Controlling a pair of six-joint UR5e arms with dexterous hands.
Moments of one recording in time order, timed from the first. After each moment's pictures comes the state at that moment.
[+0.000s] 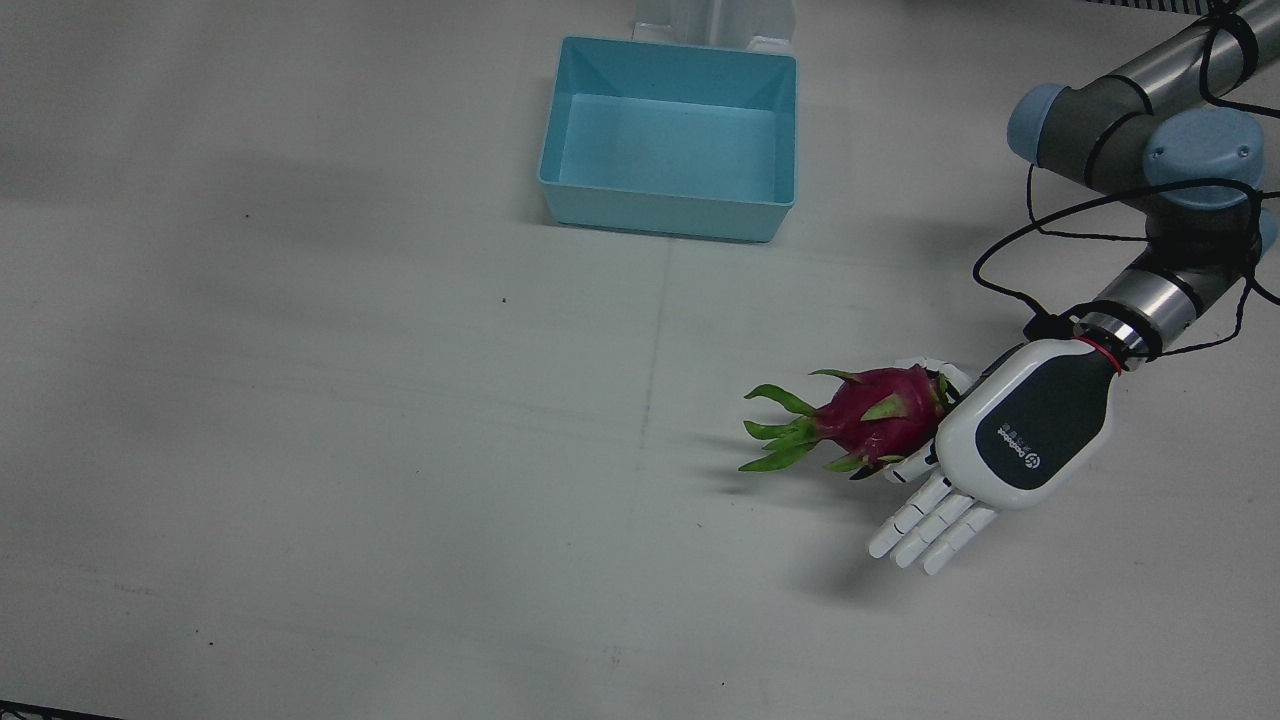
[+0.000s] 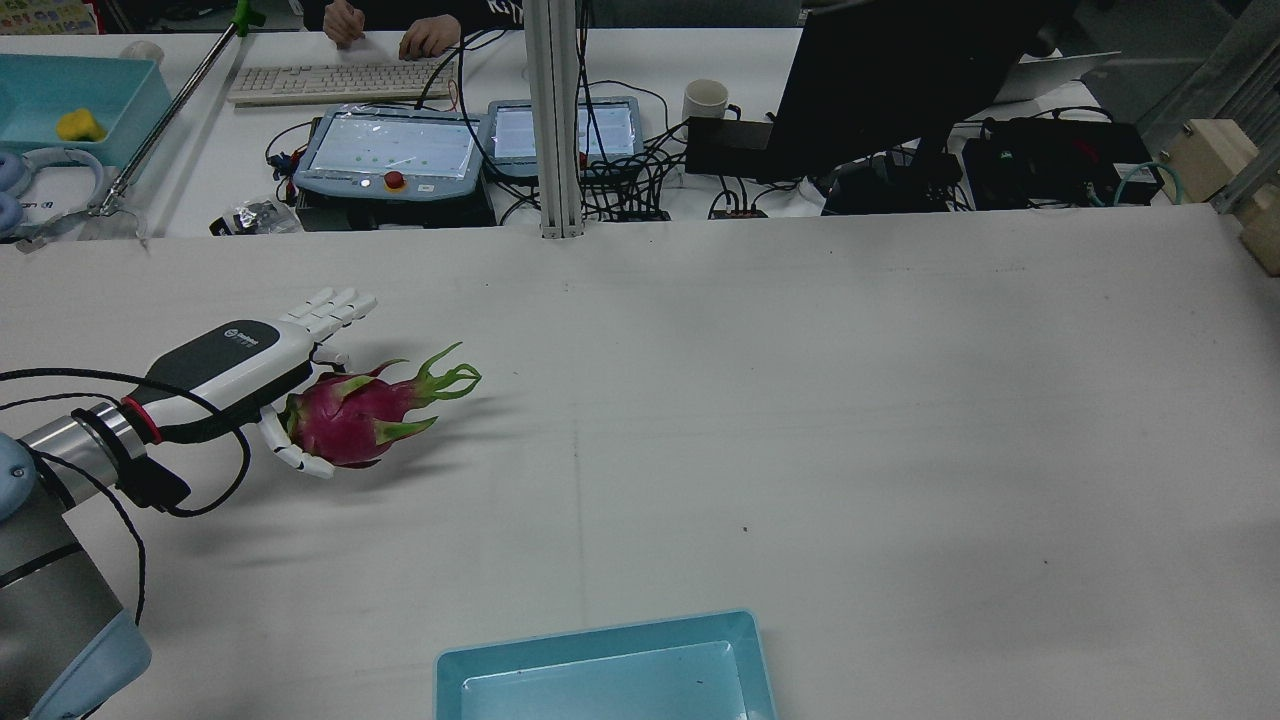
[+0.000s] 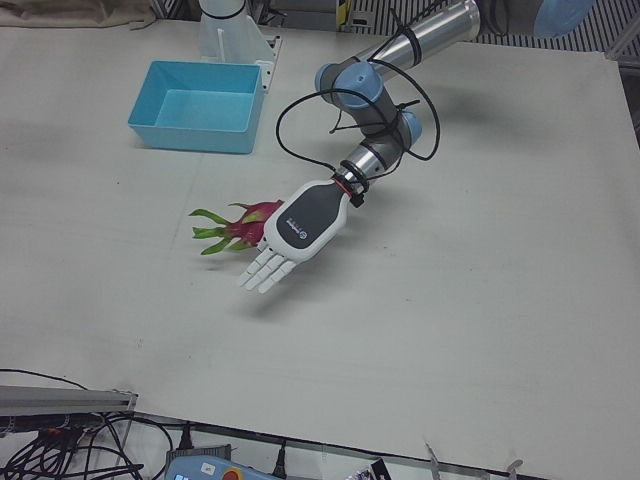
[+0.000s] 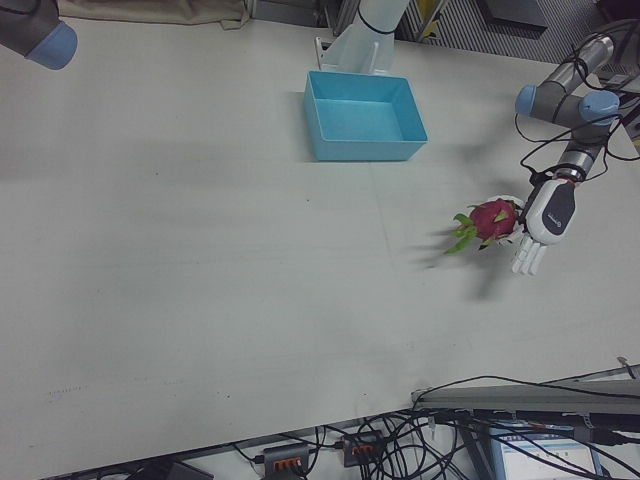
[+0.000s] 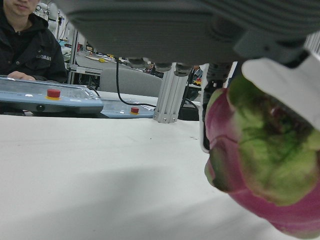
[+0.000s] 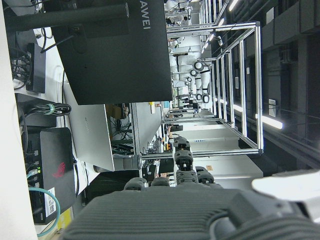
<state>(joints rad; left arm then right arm) -0.77 -1.90 -1.76 0.25 1.48 1.55 1.50 -1.55 1.57 -3.30 -1.46 0.12</state>
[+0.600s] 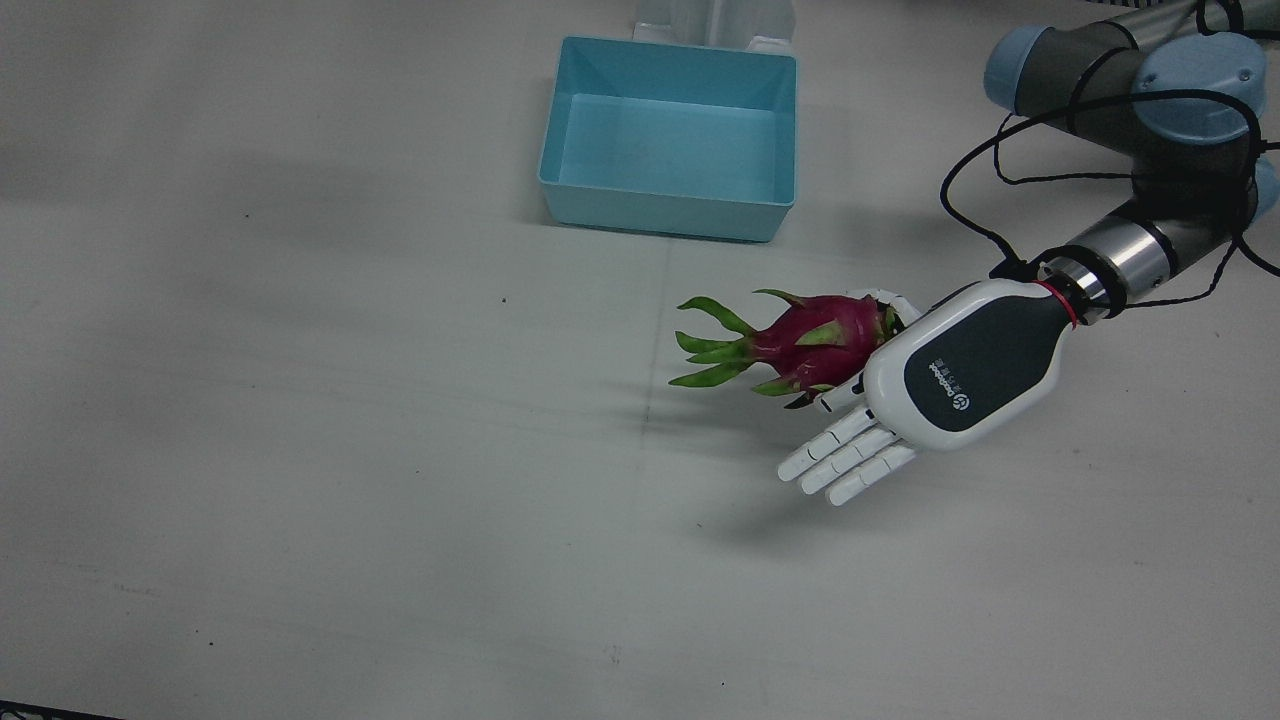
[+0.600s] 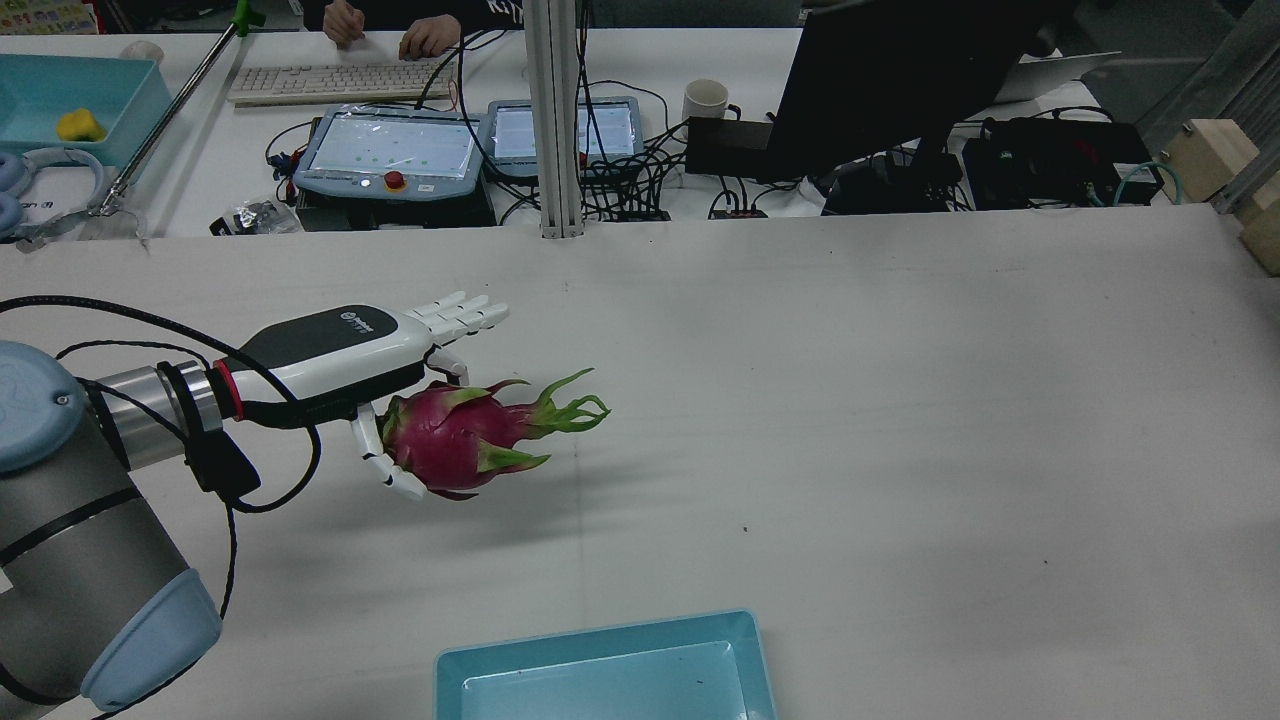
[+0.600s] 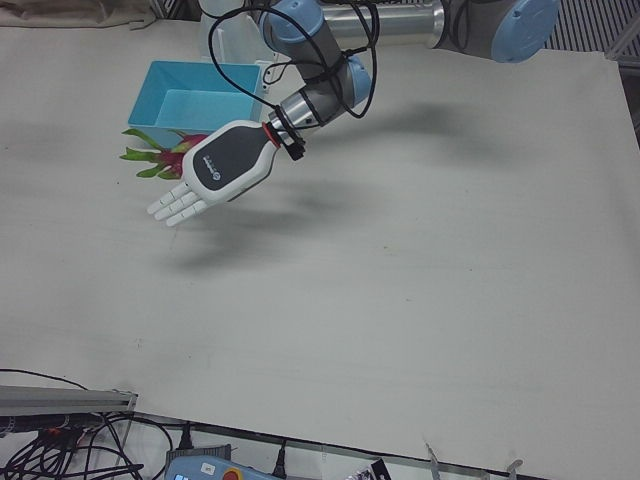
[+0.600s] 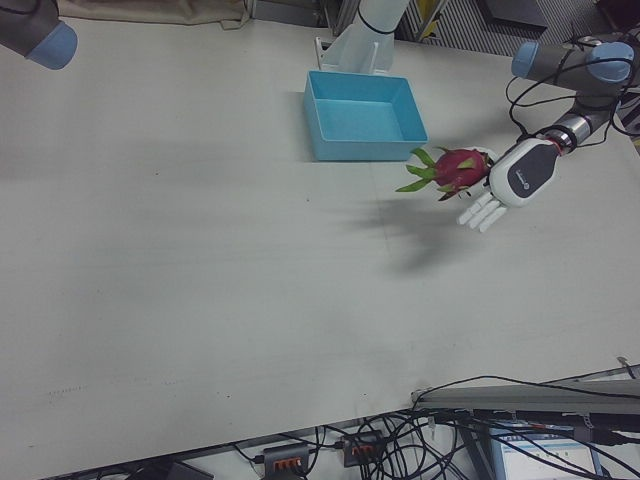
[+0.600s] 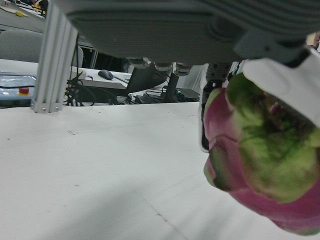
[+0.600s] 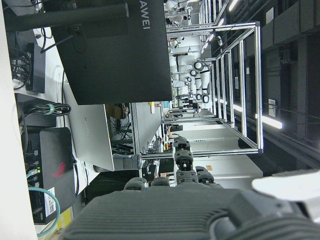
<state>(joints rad) -0.76 -2.11 -1.91 0.56 1.74 1.54 1.50 -1.55 1.57 -3.30 -1.46 0.12</state>
